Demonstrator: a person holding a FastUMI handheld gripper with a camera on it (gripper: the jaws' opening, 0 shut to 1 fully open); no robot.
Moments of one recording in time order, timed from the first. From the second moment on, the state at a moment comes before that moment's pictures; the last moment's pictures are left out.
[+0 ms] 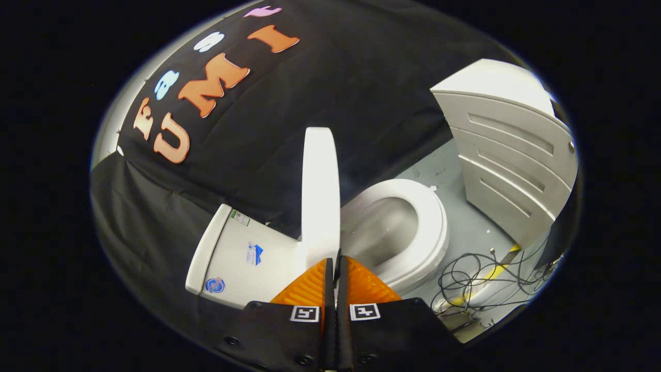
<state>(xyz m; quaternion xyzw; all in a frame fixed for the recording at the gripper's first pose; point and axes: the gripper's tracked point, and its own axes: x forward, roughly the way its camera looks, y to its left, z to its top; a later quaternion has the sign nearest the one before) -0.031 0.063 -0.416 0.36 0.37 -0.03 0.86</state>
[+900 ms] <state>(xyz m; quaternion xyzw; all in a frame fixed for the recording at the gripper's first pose) -0.012 0.176 -0.334 0.26 0.33 0.03 0.91</state>
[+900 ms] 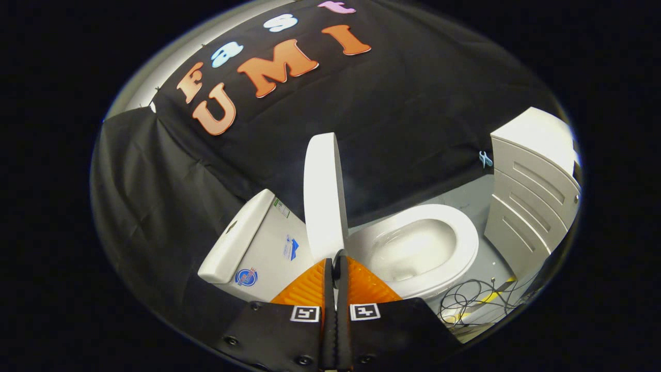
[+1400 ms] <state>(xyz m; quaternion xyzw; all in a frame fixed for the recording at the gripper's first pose) -0.005 0.246 -0.312 0.16 0.31 0.04 0.94</state>
